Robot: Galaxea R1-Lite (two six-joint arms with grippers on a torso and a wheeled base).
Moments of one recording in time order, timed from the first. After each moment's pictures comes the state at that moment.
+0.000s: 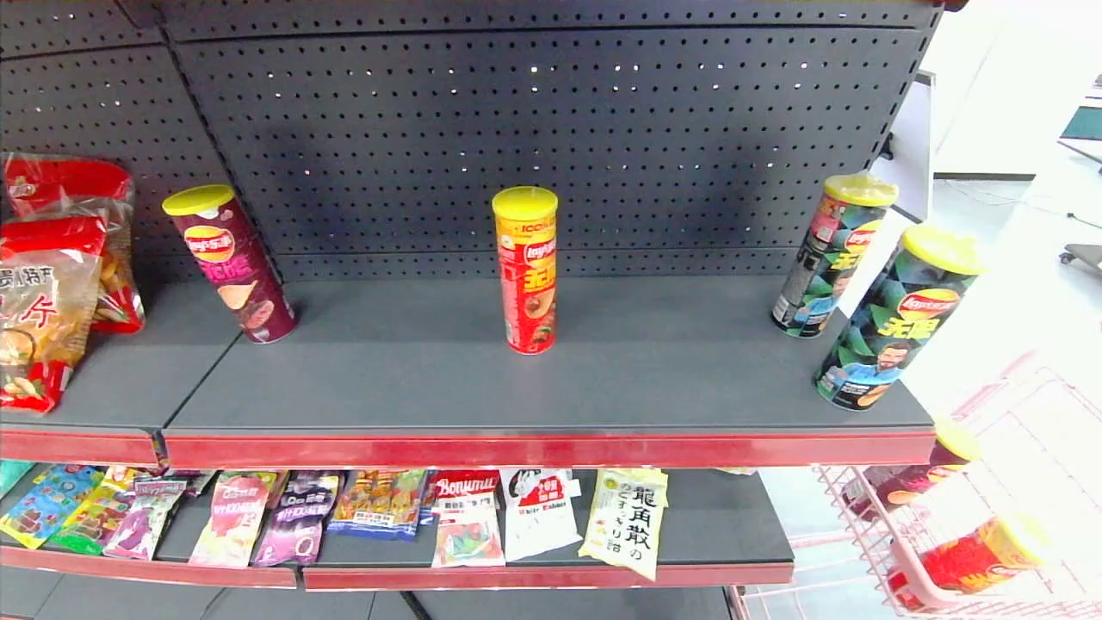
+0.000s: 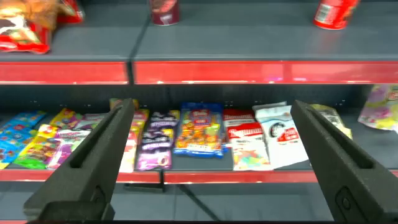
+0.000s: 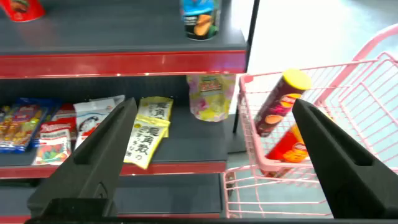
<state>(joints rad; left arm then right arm) 0.00 0.00 0.00 0.00 0.01 0.00 0.00 0.00 0.00 0.00 -0.03 0.00</state>
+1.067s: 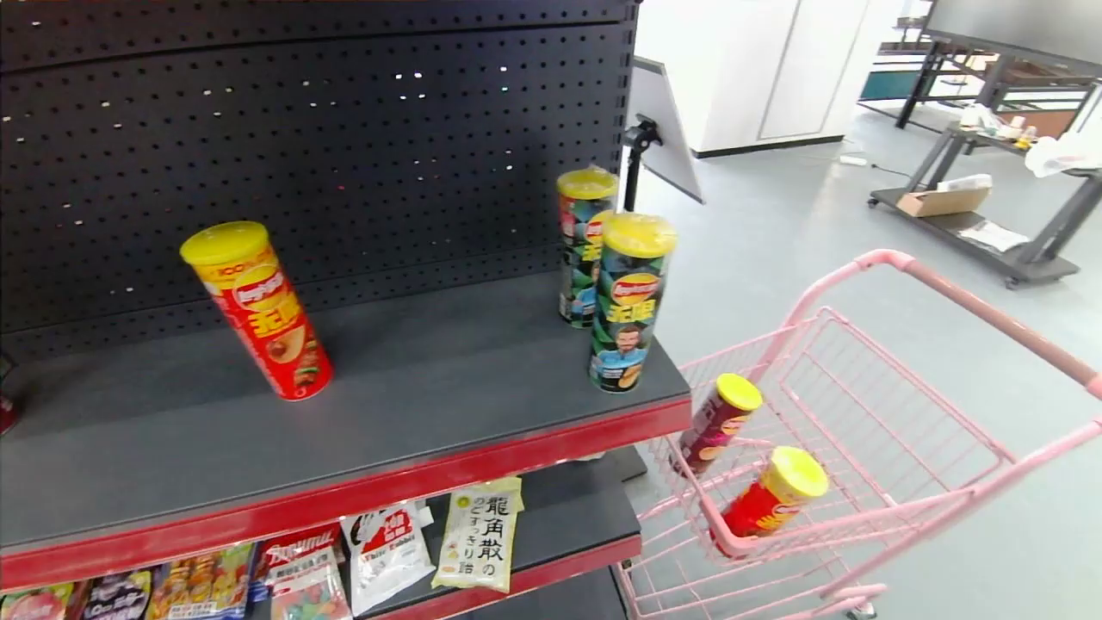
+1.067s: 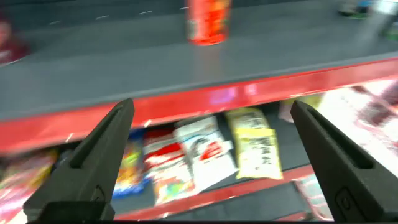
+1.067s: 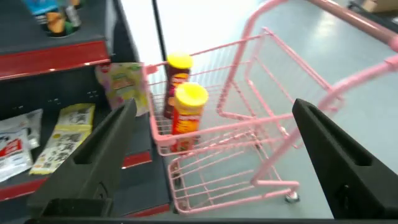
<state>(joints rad) 0.00 0.00 0.00 0.00 0.01 0.00 0.00 0.00 0.00 0.00 -0.03 0.00</state>
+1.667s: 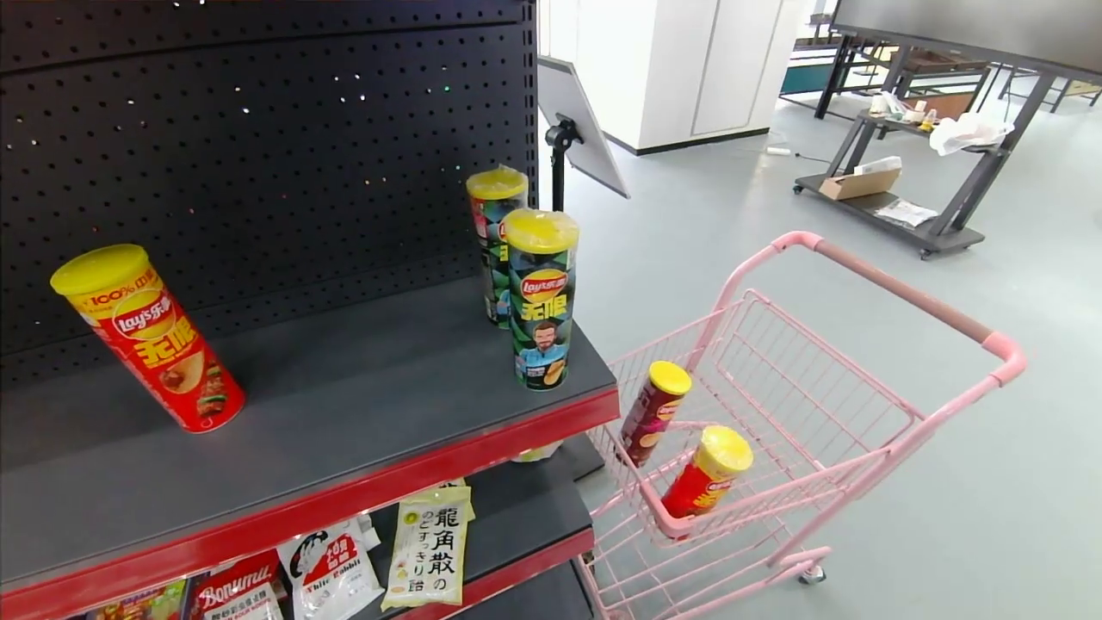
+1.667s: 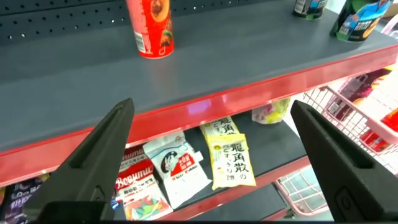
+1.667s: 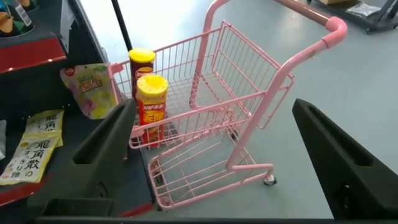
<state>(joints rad) 0.00 0.00 0.00 0.00 0.01 0.00 0.00 0.00 0.00 0.00 -0.03 0.00</state>
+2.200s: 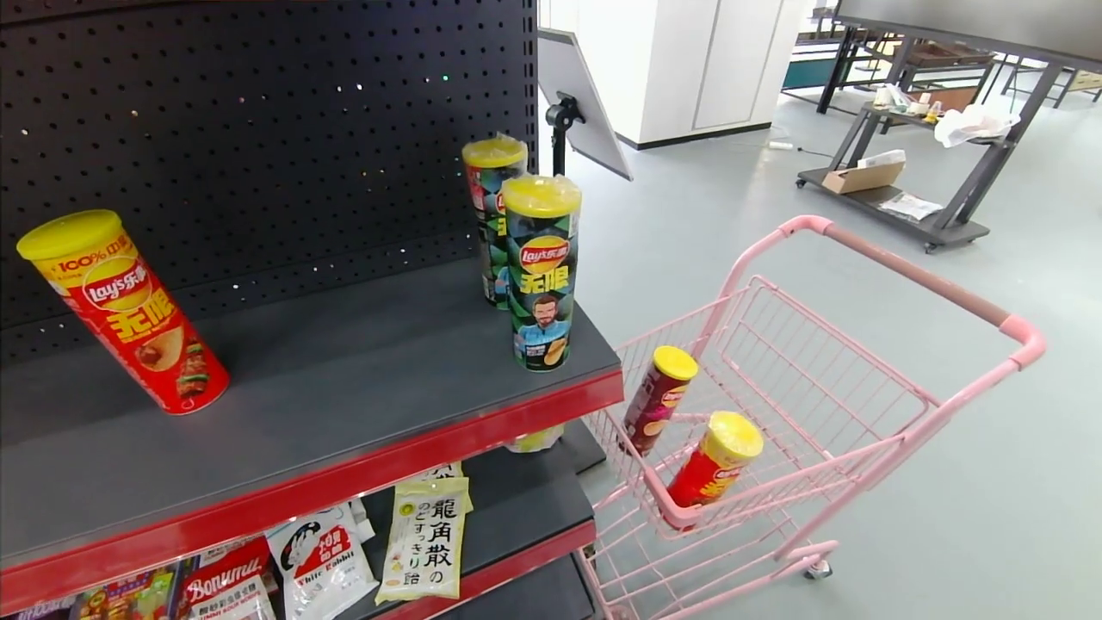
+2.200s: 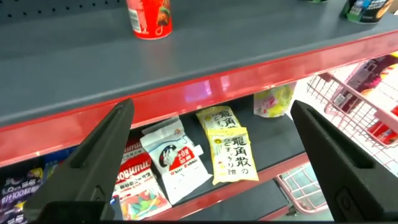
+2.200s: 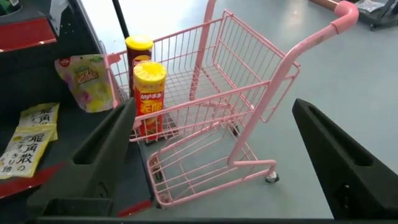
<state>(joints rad) 0.00 0.00 0.00 0.00 0.01 0.00 0.00 0.00 0.00 0.00 -0.03 0.00</state>
